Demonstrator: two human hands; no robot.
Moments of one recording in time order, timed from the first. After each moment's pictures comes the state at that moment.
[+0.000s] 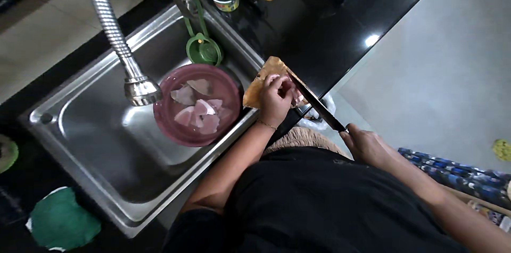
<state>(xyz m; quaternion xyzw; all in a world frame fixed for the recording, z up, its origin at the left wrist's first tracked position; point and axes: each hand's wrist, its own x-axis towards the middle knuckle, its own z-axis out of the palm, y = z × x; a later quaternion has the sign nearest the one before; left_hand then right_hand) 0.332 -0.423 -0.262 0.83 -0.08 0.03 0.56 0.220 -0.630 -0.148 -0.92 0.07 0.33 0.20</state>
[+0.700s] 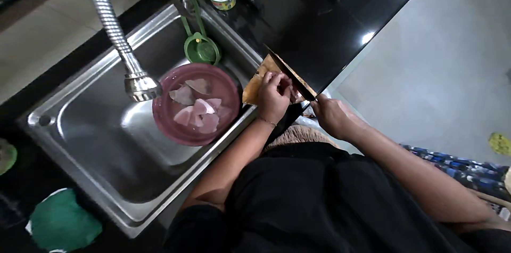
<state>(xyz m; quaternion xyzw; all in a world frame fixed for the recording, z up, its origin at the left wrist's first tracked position) 0.332 -0.422 -0.265 0.83 -0.08 0.02 0.55 0.283 -0.581 -0.161 -0.91 0.08 0.35 0.20</state>
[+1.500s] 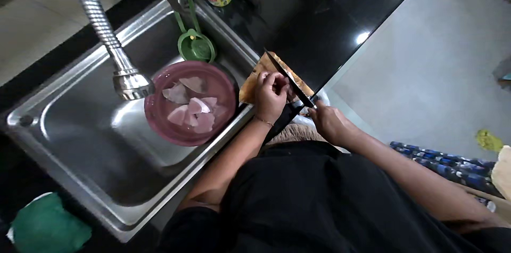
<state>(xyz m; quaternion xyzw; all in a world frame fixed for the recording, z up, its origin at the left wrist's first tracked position) 0.329 -0.422 -0.275 0.82 -0.07 0.05 0.57 0.267 -0.581 -0.175 -0.91 0.08 0.36 0.20</state>
